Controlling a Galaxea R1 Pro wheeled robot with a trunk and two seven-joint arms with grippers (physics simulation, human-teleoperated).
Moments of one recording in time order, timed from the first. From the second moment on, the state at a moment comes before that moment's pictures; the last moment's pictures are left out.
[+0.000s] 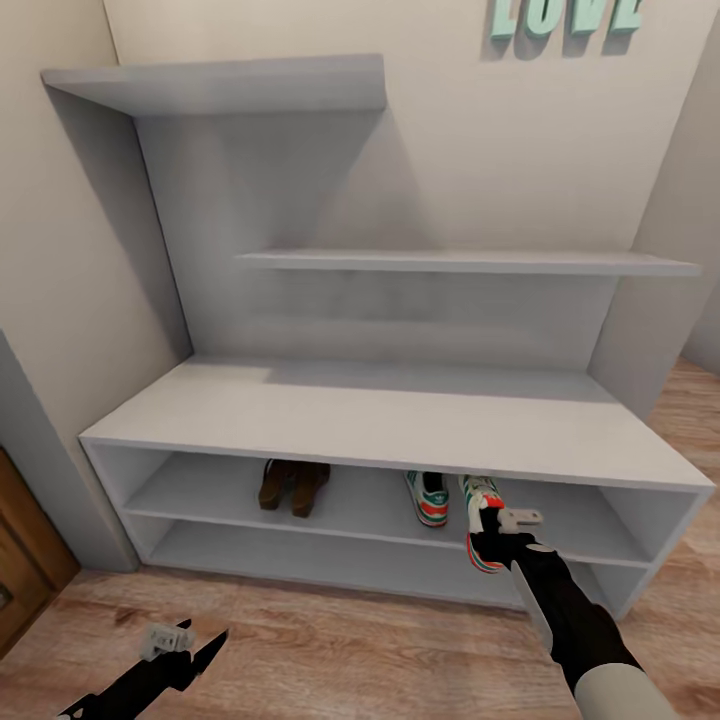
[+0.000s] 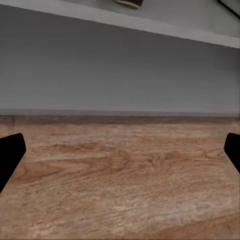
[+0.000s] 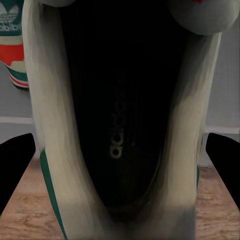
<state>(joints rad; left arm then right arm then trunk) -0.30 0.23 0.24 -0.52 0.10 -0.26 -0.77 -0.52 -0.06 -0.03 -0.89 -0.02 0.47 -0.02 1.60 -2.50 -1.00</state>
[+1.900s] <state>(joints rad) -0.30 0.23 0.23 -0.52 0.10 -0.26 -0.77 -0.52 -0.06 -0.03 -0.89 -0.02 0.47 -0.02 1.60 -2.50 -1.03</state>
